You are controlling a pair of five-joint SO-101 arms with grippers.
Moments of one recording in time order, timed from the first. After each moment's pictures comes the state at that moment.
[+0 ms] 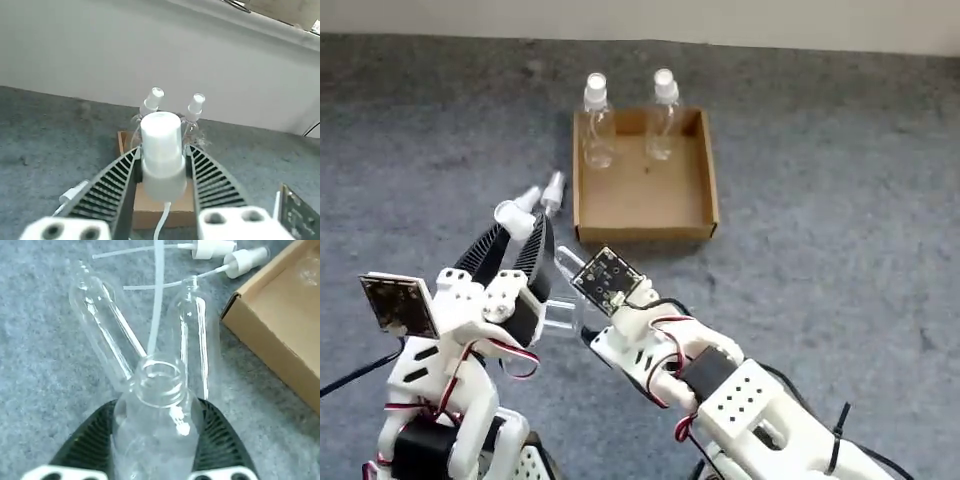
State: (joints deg) left arm 9.9 -104.4 69.9 48.9 22.1; right arm -48.1 -54.9 71.0 33.6 9.0
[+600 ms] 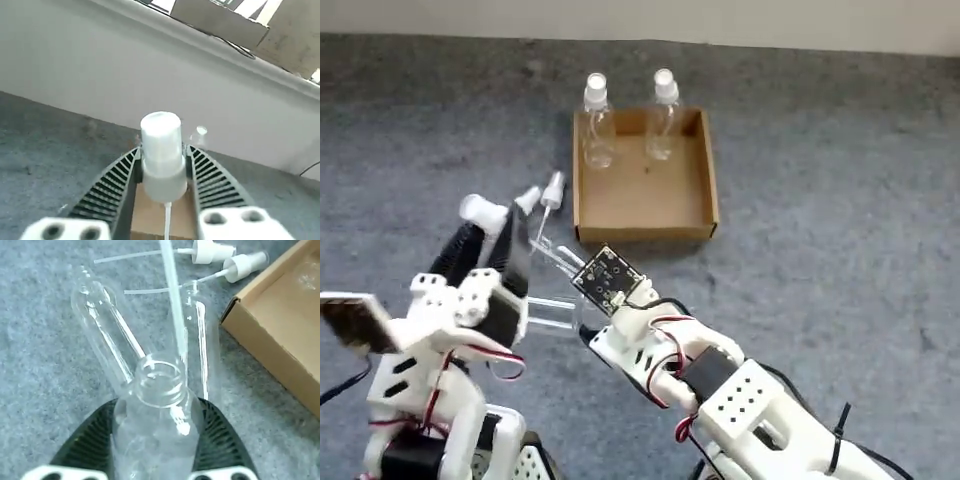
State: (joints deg) left arm 5.1 -104.4 66.3 49.0 26.8; right arm -48.2 -55.0 71.0 33.5 9.0
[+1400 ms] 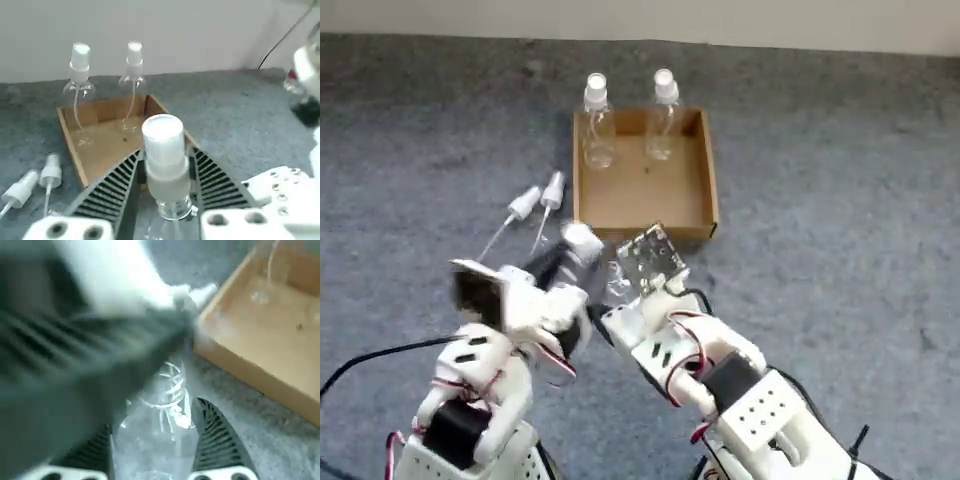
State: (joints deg) left arm 22.3 -104.2 80.7 42.2 15.1; right arm -44.2 -66.1 72.8 33.5 -0.3
